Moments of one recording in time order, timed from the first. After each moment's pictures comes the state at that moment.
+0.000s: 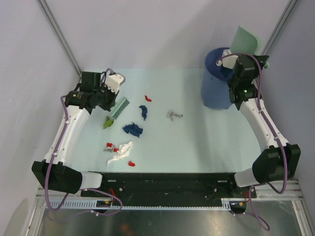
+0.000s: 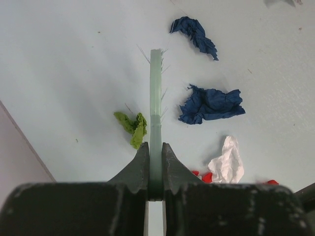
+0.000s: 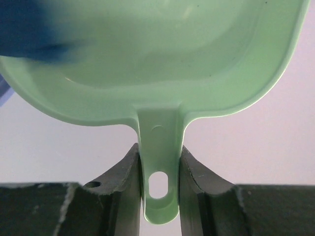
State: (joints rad) left arm -0.15 1.31 1.42 -0.92 0.19 0.45; right arm 0.17 1.46 1.39 0.03 0.82 -1.55
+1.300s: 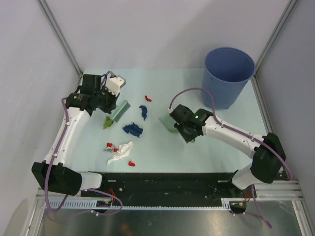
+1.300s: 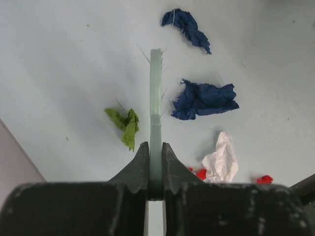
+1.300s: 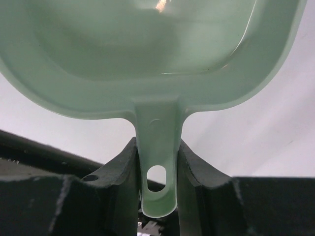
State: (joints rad) left arm -0.15 1.29 1.38 -0.92 0.21 0.44; right arm 0.86 1.51 1.25 -0.93 0.27 0.18
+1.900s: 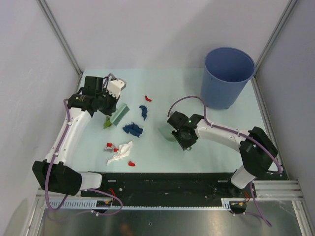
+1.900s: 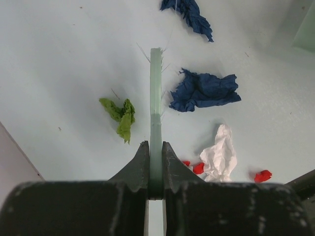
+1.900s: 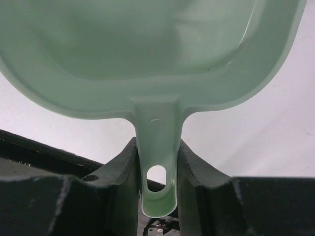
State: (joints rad) left arm -0.16 1.29 1.34 -0.92 0.18 0.43; right arm 0.87 1.59 1.13 -0.85 0.13 0.26
